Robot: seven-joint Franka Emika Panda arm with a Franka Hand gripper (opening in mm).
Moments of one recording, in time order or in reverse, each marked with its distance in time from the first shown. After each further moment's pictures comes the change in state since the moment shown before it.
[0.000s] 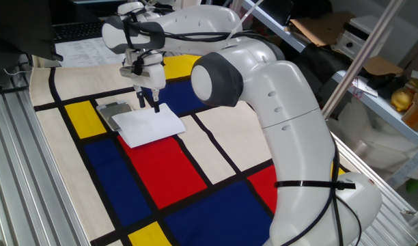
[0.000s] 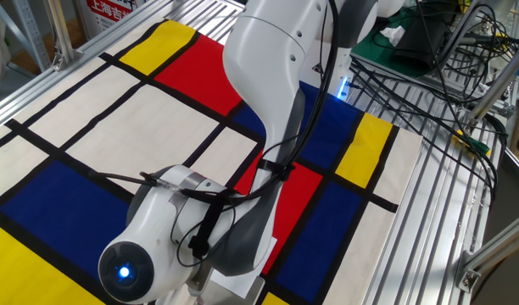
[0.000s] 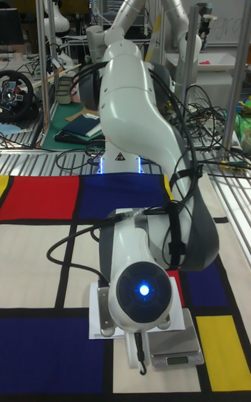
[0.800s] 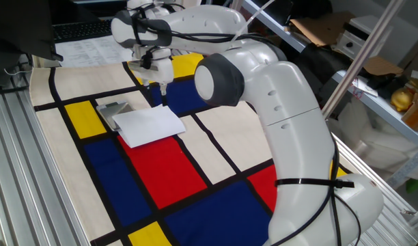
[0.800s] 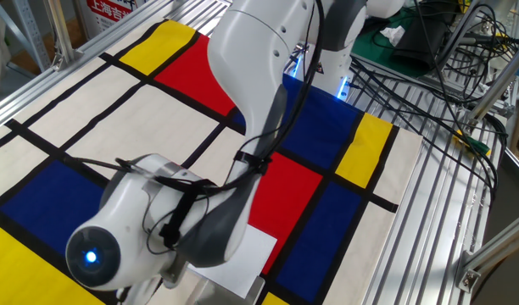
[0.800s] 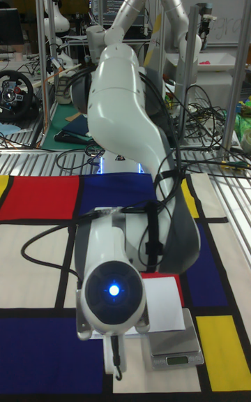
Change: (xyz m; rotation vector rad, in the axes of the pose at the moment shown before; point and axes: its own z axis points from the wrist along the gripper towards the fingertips) arm -0.041 0.004 -0.012 -0.025 -0.001 0.036
